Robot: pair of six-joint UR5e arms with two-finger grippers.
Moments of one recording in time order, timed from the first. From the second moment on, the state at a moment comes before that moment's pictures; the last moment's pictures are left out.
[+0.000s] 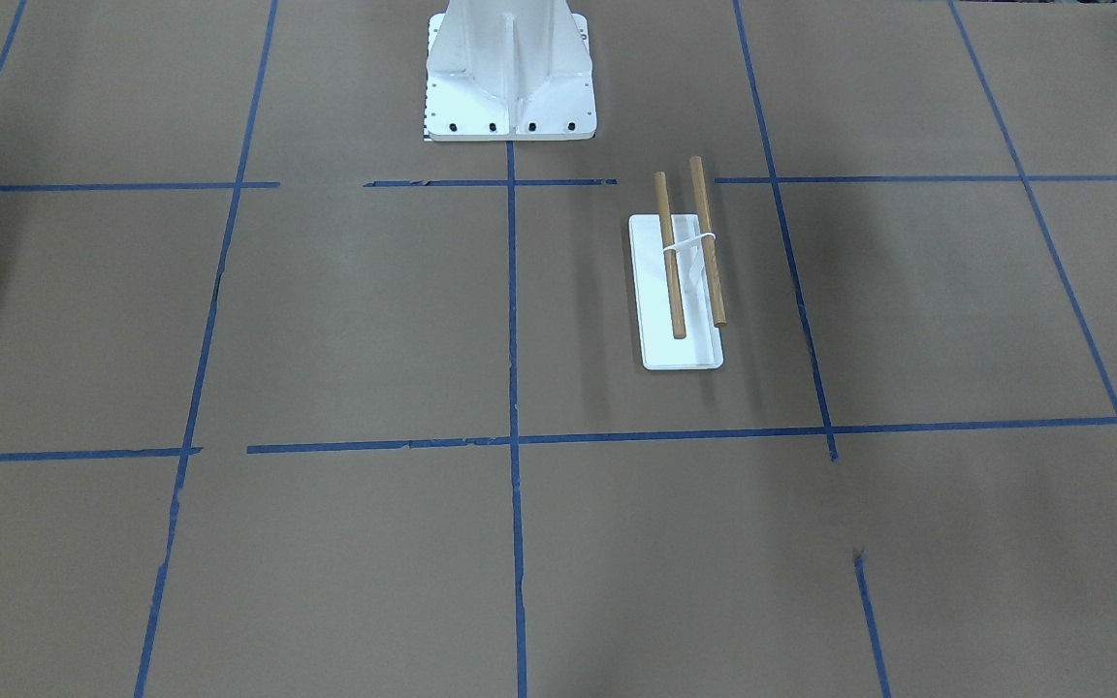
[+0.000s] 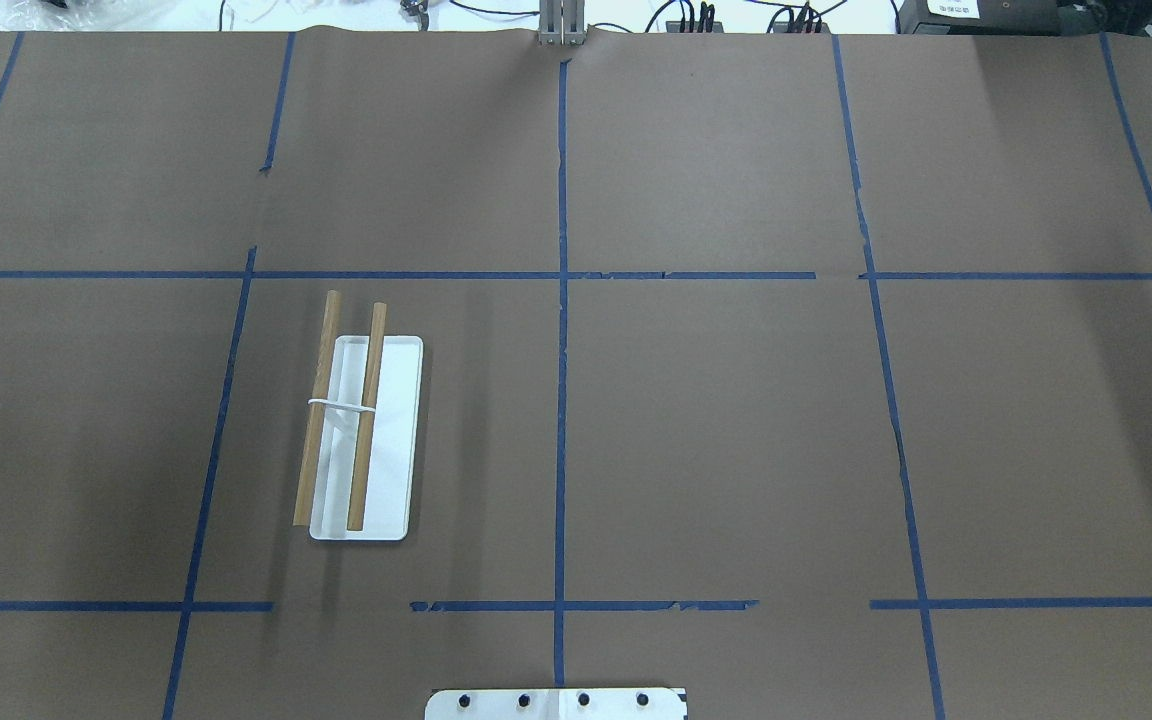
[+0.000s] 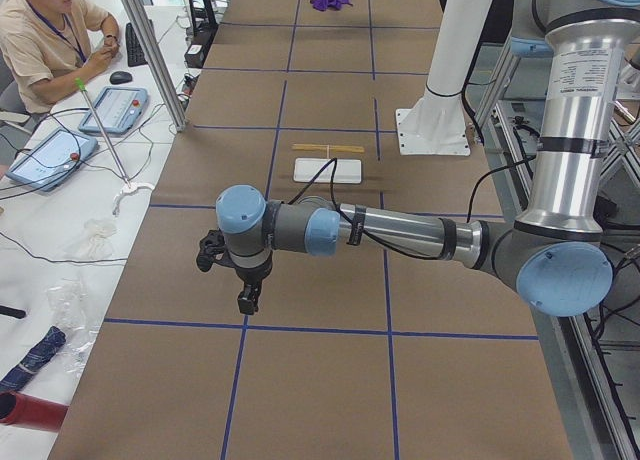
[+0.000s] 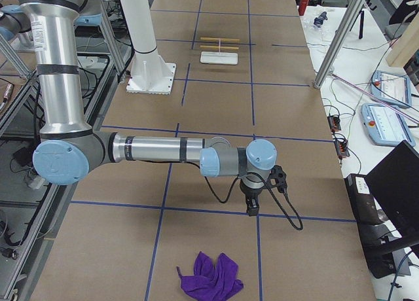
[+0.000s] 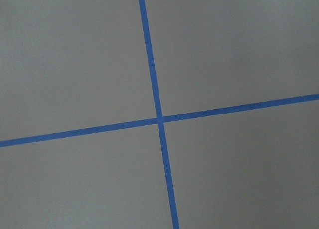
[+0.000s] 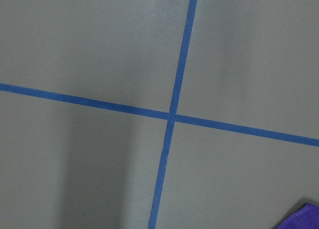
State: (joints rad) left arm -1.55 -1.63 -1.64 -1.54 -2.35 0.07; right arm 1.52 -1.51 1.51 -1.51 2.33 -0.09
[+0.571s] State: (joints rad) left arm -1.55 -1.63 -1.64 -1.54 -2.35 0.07; right arm 1.52 -1.54 1.50 -1.49 2.33 -0.09
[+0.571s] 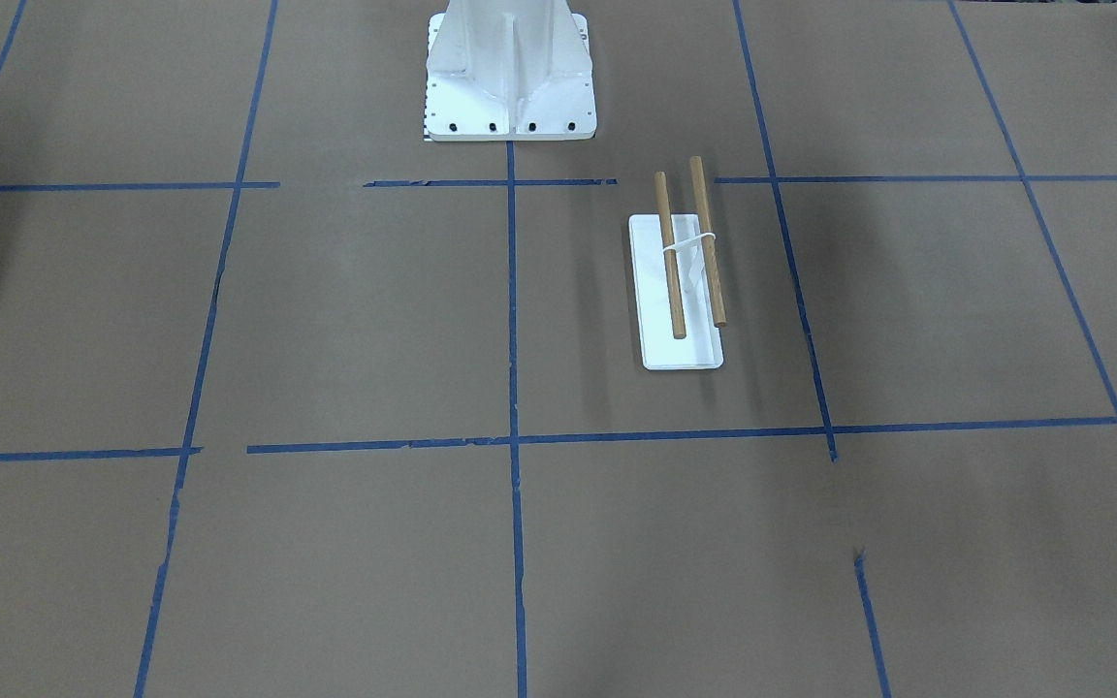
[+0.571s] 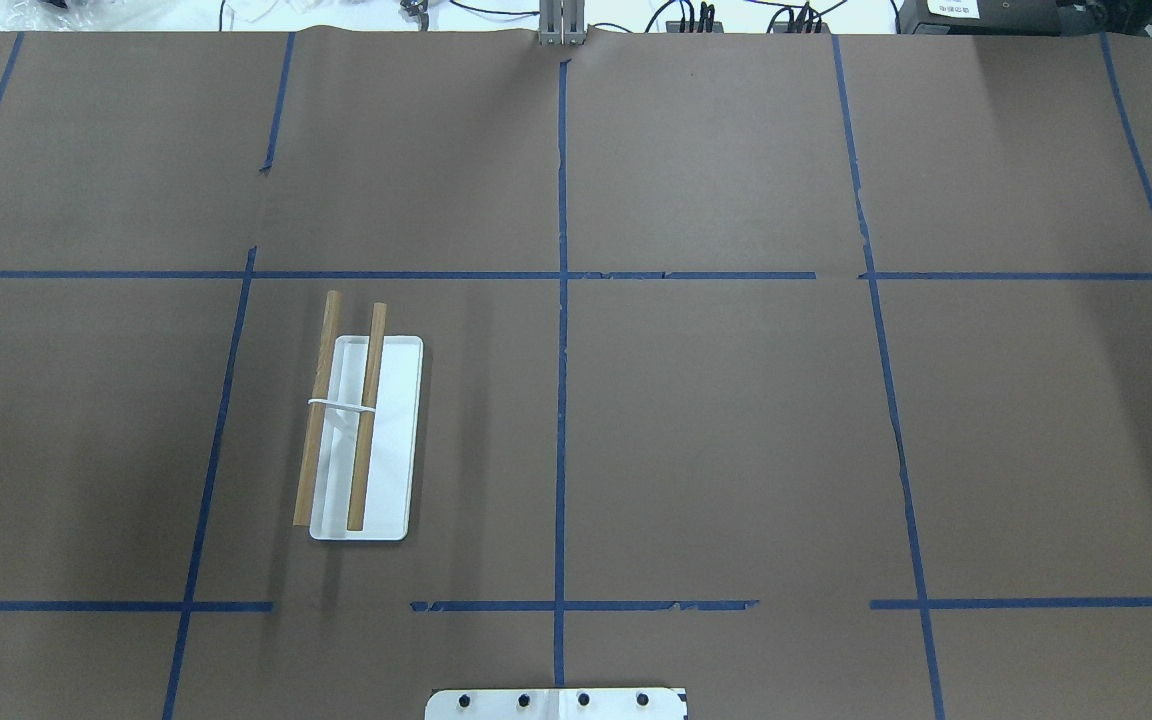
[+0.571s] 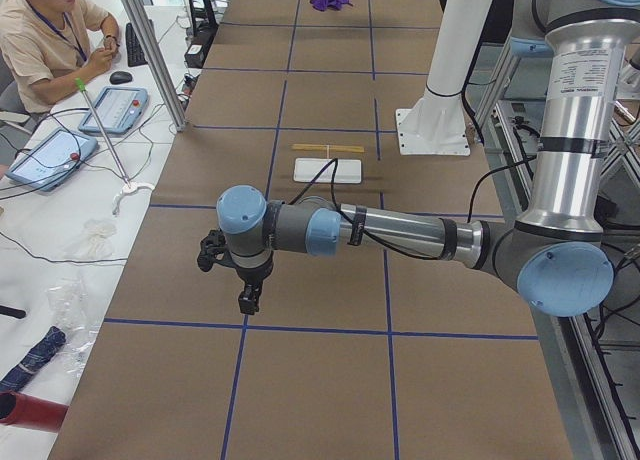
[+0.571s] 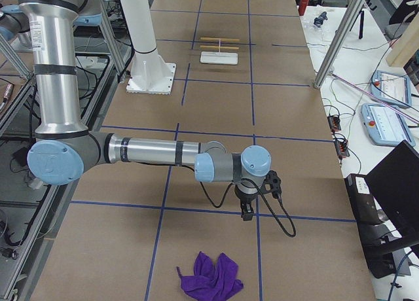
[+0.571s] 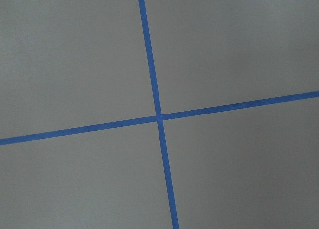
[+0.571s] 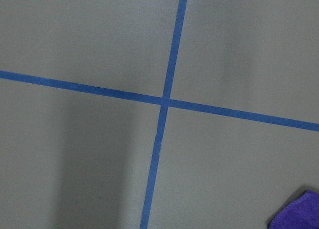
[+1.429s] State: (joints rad) left arm -1.54 -1.63 -1.63 -1.57 -2.42 0.06; right arm 1.51 -1.60 1.53 -1.39 2.33 -0.08
